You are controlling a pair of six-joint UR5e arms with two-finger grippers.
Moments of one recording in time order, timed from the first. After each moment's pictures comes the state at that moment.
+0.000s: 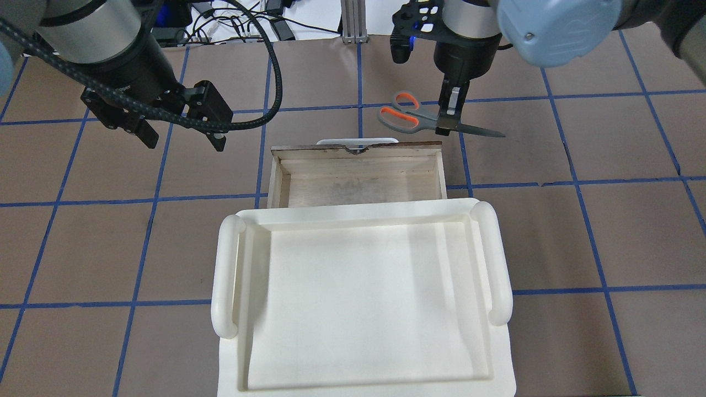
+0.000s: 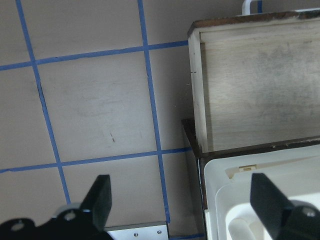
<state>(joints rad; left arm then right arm) -1.63 -1.50 -1.50 -1.73 1.56 0.05 1.77 -1.37 1.41 -1.54 -1.52 -1.13</state>
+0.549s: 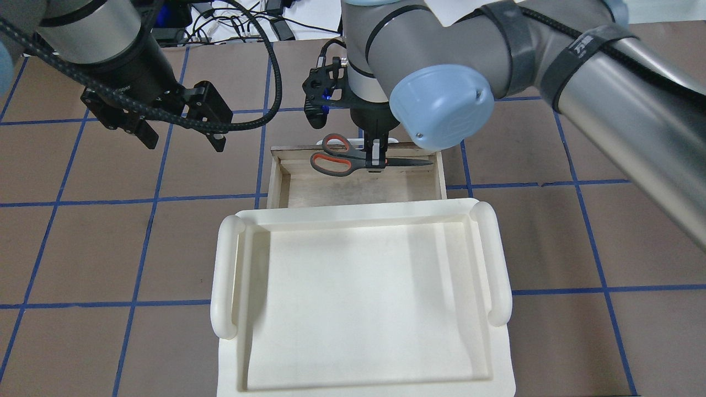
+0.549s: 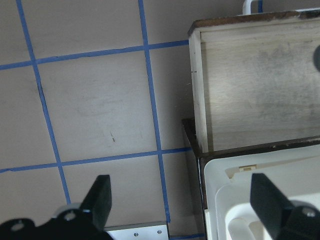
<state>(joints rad) -1.63 -1.50 -1.50 -1.73 1.56 0.05 1.95 -1.33 1.51 -1.73 -1.53 -1.13</state>
